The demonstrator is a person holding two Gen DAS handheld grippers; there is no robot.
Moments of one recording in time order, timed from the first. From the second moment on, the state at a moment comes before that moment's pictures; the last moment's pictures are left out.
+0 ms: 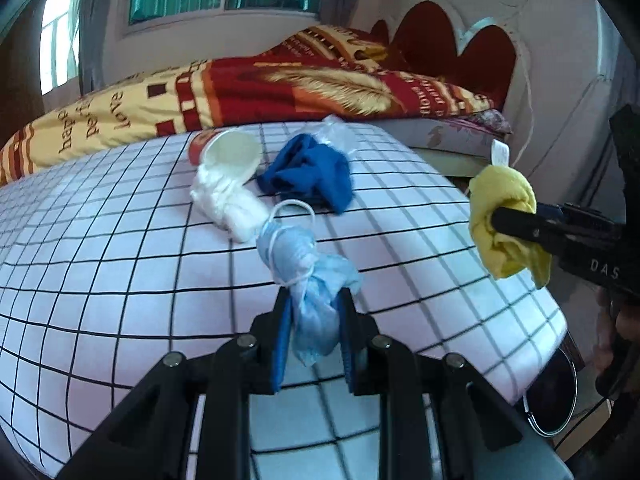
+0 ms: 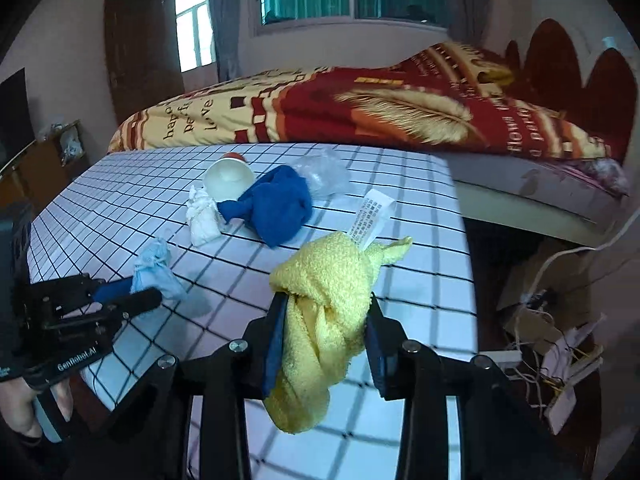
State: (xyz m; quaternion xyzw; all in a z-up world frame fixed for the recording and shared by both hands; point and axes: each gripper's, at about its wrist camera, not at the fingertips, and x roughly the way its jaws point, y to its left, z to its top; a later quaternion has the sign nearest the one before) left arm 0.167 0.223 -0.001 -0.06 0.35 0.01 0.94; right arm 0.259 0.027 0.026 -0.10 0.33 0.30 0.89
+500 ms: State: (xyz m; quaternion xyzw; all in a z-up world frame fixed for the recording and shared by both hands) left arm 0.148 0.121 0.021 -0.02 0.33 -0.08 0.94; right arm 0.194 -0.098 0.040 -0.08 0.30 0.22 0.93
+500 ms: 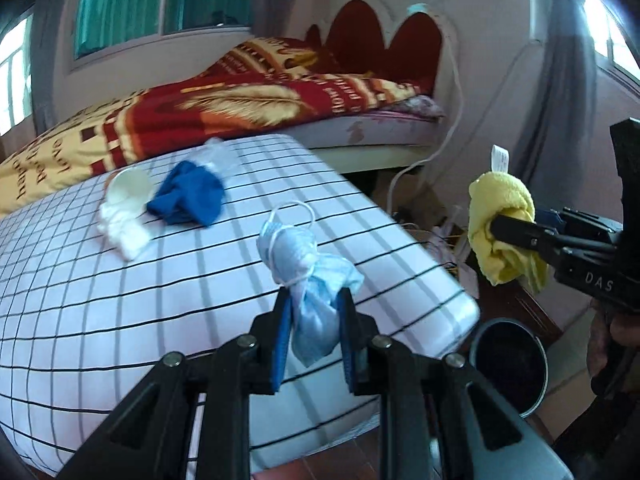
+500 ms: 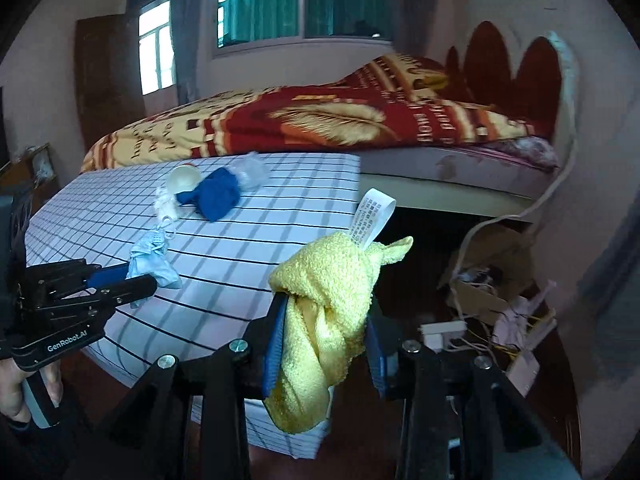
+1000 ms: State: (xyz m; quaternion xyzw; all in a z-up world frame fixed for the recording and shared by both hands) left arm 0.138 0.027 0.029 0.02 0.32 -0.16 0.93; right arm 0.151 -0.201 0.033 -0.04 0.30 0.14 0.94
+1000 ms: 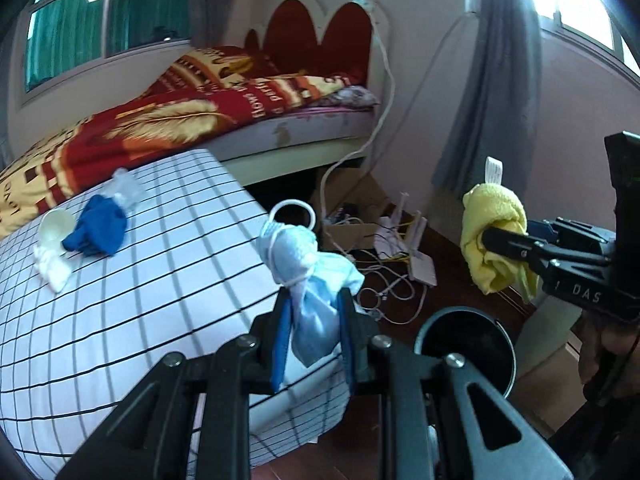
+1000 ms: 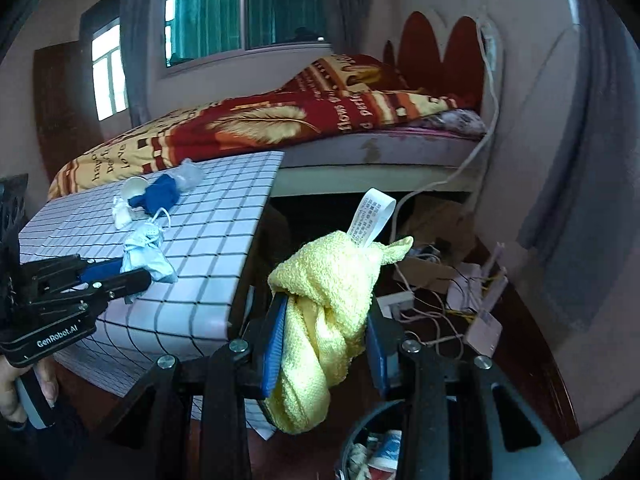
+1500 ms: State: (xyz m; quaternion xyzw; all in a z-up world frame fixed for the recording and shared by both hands) left arm 0.136 -0.056 0.017 0.05 0.33 -0.23 0.91; right arm 0.128 -0.279 0.015 -0.01 0.32 0.07 0.94
